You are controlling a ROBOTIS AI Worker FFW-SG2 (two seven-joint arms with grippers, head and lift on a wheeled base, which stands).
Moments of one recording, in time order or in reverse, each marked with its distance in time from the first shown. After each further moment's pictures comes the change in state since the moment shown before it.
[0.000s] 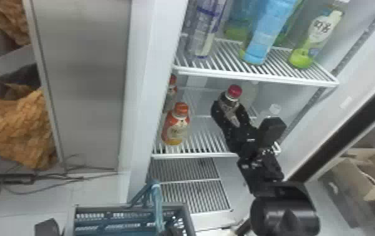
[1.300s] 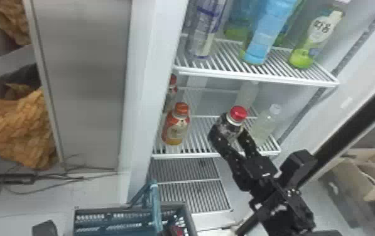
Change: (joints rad) left arm 0.009 0.000 0.005 0.000 0.003 -0.008 -0.006; right arm 0.407 0.018 -0.035 -0.477 -0.113 0.127 0.068
